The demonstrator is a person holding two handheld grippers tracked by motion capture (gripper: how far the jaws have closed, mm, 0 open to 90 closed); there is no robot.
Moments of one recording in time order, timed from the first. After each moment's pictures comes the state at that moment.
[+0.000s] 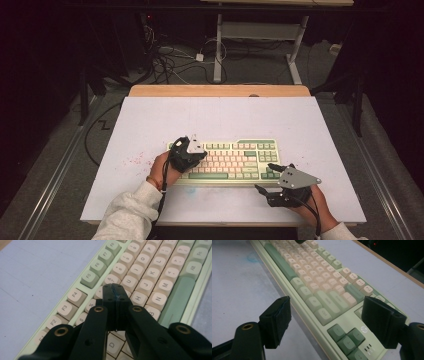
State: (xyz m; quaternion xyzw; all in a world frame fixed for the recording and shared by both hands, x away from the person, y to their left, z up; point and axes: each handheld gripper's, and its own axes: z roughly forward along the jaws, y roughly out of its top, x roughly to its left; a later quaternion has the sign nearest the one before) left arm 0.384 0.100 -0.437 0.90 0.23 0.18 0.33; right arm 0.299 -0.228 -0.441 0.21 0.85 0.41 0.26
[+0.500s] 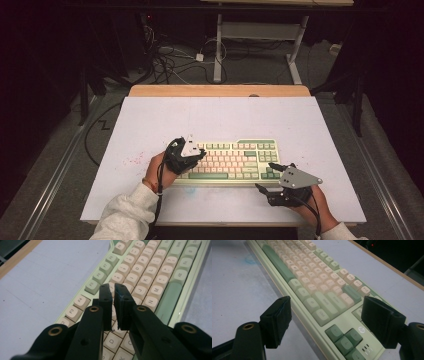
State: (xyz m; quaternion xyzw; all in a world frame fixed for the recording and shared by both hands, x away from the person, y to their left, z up) left arm 0.371 0.108 -0.426 0.89 0.22 0.20 0.35; right arm 0.299 -0.229 -0.440 0.22 0.84 0.42 0.27
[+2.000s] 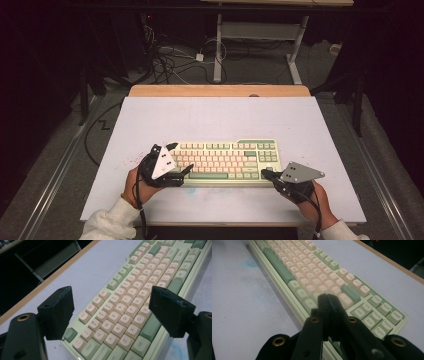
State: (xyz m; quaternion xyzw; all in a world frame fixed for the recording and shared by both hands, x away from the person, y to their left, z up) left arm 0.320 0.160 -0.427 0.83 0.23 0.30 0.42; right arm 0.307 -0.233 -0.433 0.22 0.85 0.42 0.24
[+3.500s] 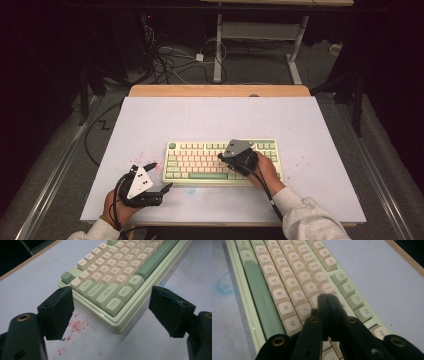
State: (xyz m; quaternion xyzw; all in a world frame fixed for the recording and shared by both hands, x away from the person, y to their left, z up) left arm 0.287 0.210 -0.465 0.84 0.26 0.27 0.40; right arm 0.385 -0.109 -0.442 0.16 0.90 0.35 0.22
